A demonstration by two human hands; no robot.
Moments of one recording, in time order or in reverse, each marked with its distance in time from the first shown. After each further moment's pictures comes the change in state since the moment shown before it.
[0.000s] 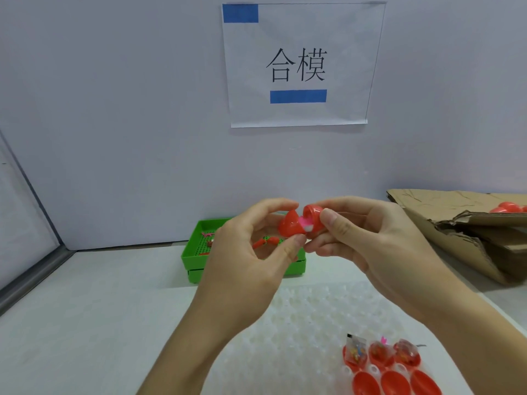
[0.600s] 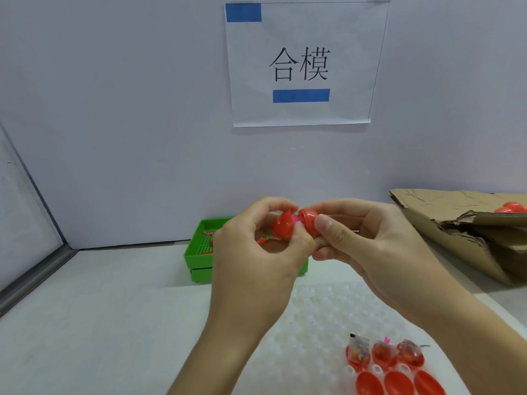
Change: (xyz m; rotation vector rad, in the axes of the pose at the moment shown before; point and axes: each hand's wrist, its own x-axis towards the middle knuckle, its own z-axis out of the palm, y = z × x) left_hand -0.004 0.009 0.016 -0.014 0.228 0.066; right_hand -0.003 0.001 0.008 -0.037 -0.042 -0.039
